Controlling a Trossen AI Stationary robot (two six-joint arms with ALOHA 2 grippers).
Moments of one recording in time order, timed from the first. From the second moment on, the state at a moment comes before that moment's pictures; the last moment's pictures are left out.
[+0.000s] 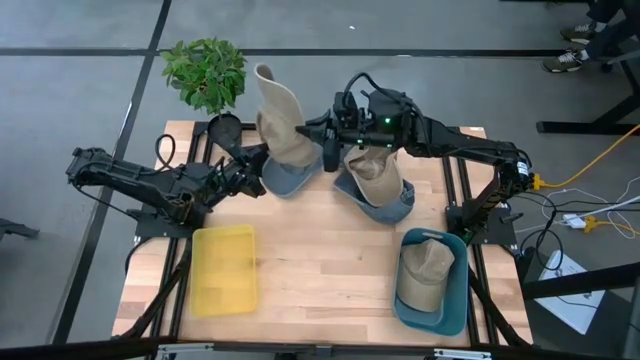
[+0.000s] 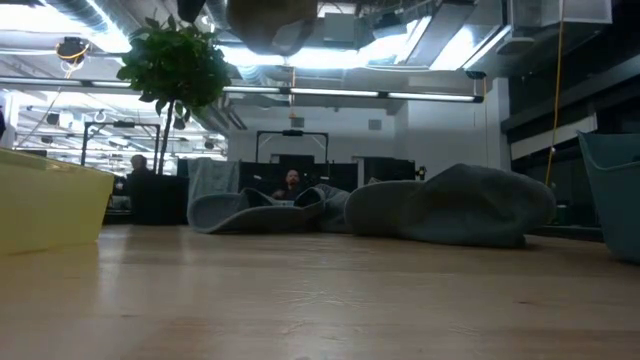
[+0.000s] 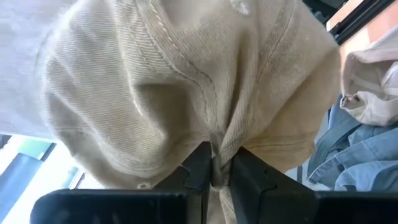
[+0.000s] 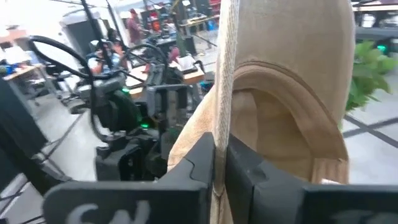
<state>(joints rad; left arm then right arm) -0.20 0.95 0.78 0.29 -0.99 1.25 -0.15 1.63 1.83 -0.23 0.01 0.22</state>
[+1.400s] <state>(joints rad) -0.34 0.92 0.78 -0.04 -1.33 1.01 -0.15 1.63 1.83 -0.69 0.18 0.05</state>
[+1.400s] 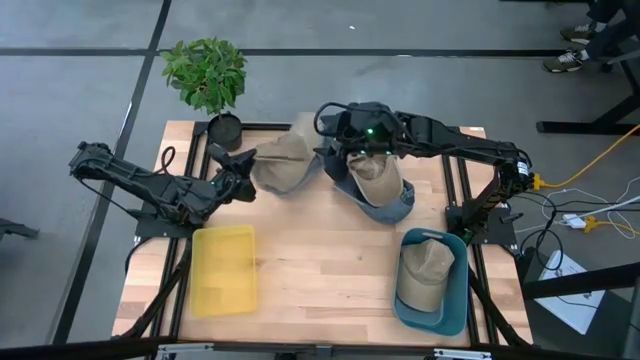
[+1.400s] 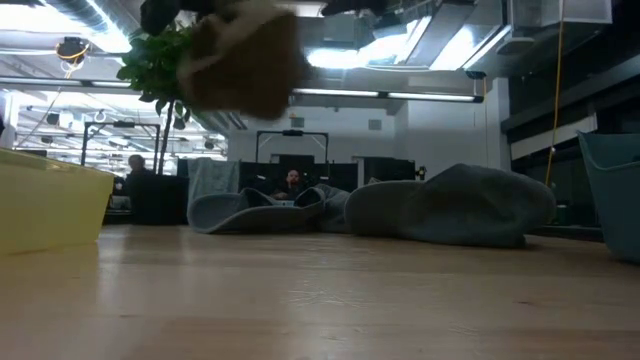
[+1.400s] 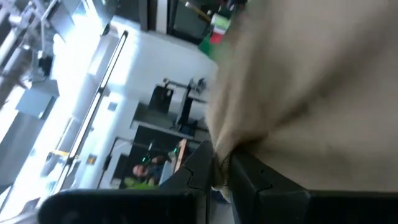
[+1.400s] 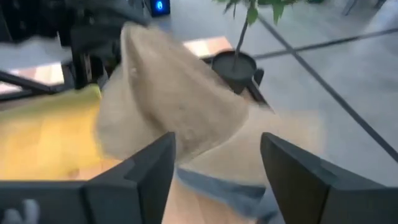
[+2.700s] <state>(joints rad) -0.19 0.88 0.78 0.09 -0.51 1.30 -0.10 1.72 1.64 -0.35 -0.13 0.00</state>
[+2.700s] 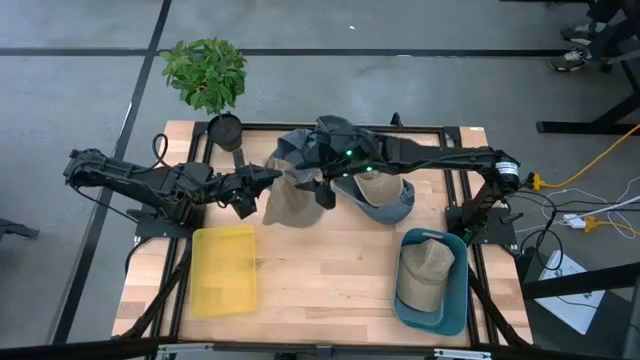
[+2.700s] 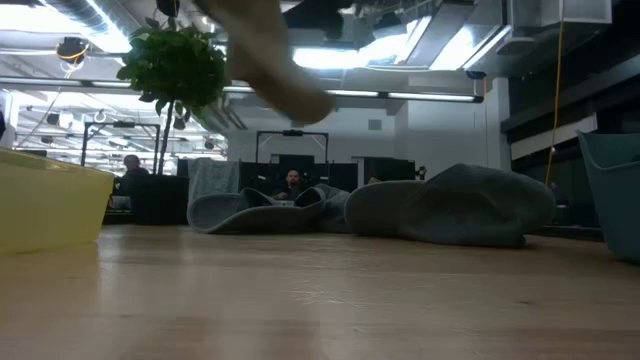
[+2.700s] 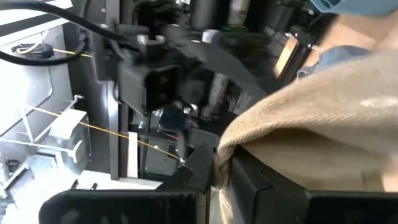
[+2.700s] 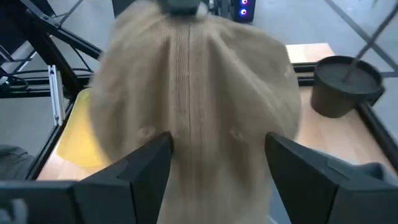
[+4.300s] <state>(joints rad) -0.19 0.88 0.78 0.07 -0.55 1.28 -0.09 1.80 1.64 -0.14 -0.20 0.02</state>
